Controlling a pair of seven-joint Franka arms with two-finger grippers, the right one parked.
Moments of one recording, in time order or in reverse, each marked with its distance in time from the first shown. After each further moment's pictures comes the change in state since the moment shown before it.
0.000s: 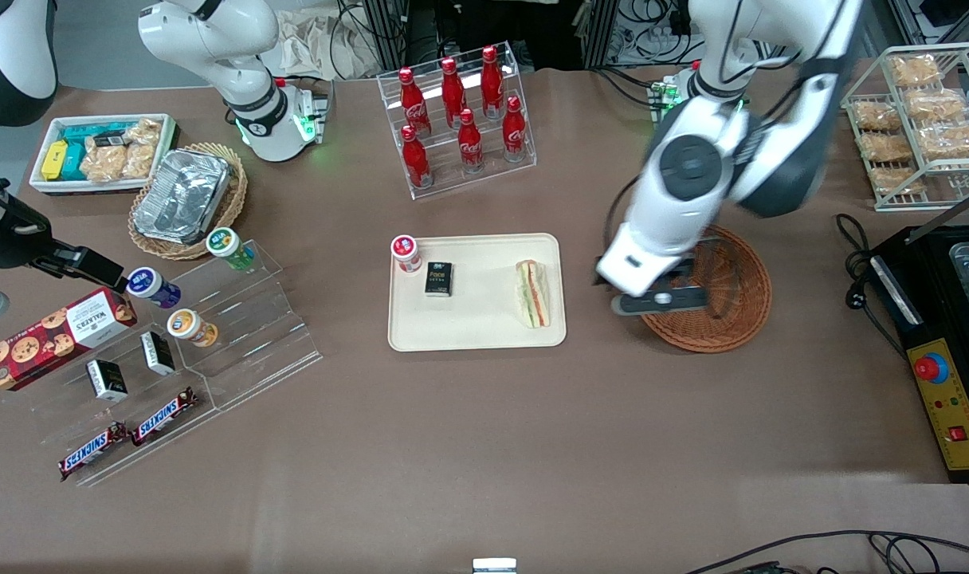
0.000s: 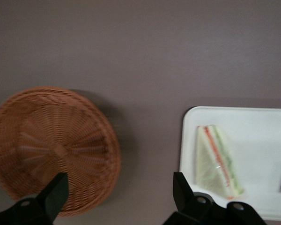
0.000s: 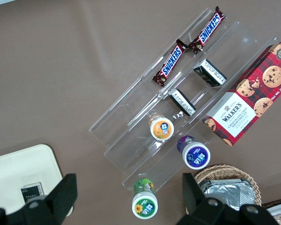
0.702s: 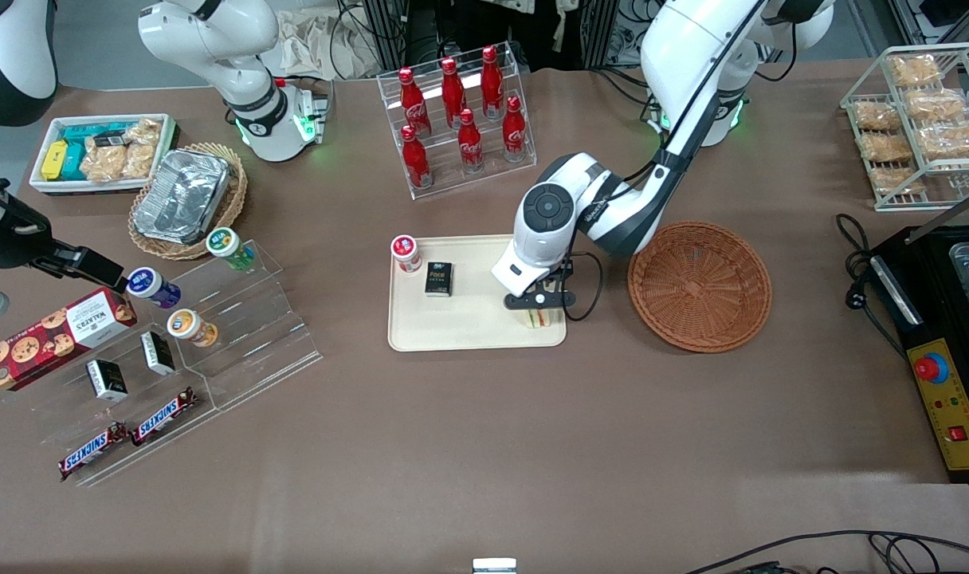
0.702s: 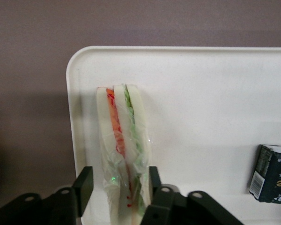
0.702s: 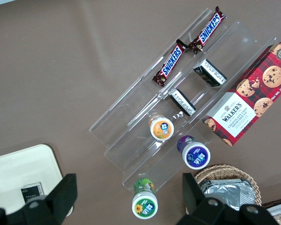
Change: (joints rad) arm -0.236 0.324 -0.051 -0.043 -0.045 0.386 -0.273
